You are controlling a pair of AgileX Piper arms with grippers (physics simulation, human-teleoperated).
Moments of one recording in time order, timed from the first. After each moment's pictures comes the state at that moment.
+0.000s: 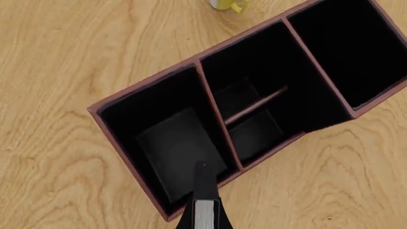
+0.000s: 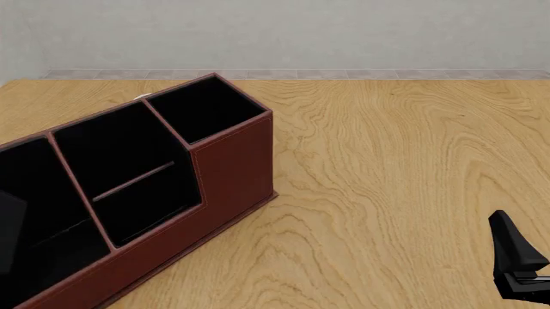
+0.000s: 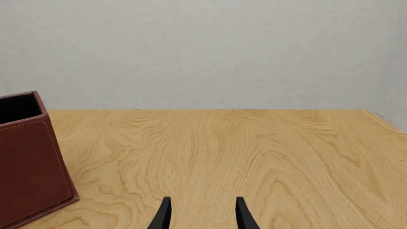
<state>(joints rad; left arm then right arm) 0.09 0.58 -0.87 1.18 -0.10 0.00 0.02 0.00 -0.01 0.00</state>
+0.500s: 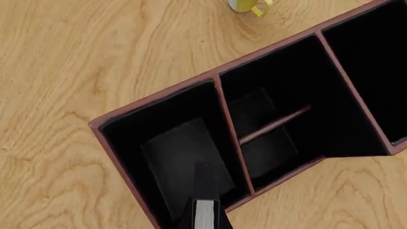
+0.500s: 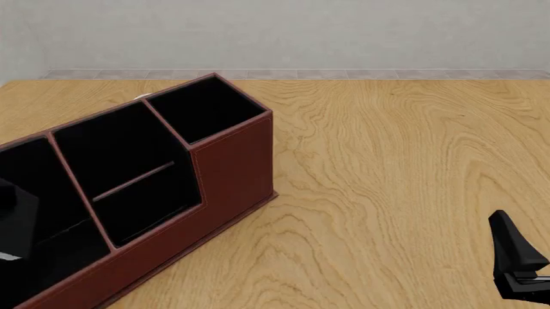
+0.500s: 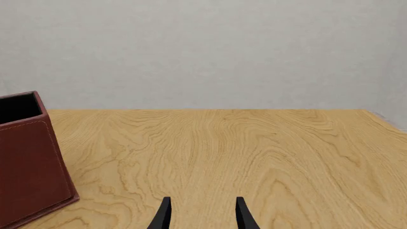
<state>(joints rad) 0.16 0.69 -0.78 1.01 -0.11 0.00 0.02 0.00 -0.01 0.00</state>
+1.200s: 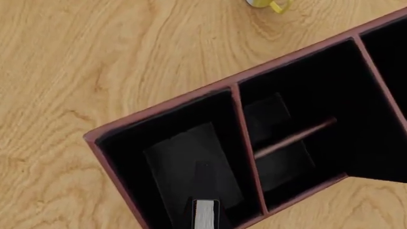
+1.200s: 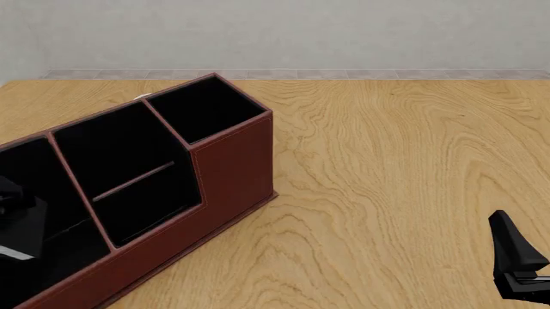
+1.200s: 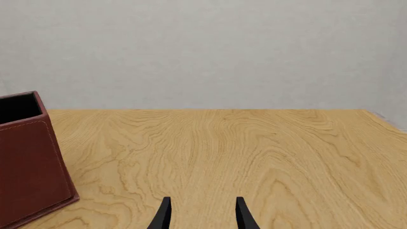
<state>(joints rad) 0.21 0.77 -0.69 0.86 -0.10 0.00 0.02 0.00 -0.01 0.00</state>
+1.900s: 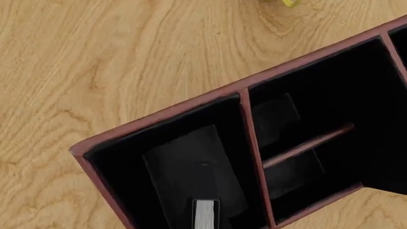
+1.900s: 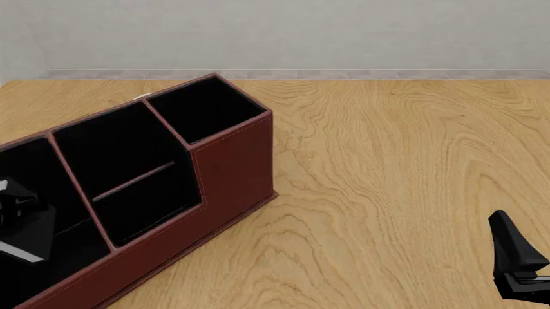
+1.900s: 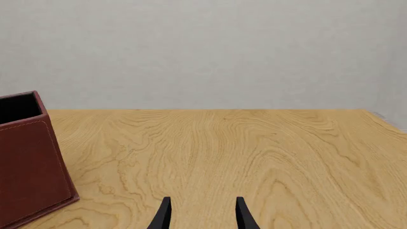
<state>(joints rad) 0.22 0.84 -0.63 0.77 -0.10 0.00 0.02 0.00 -0.01 0.00</state>
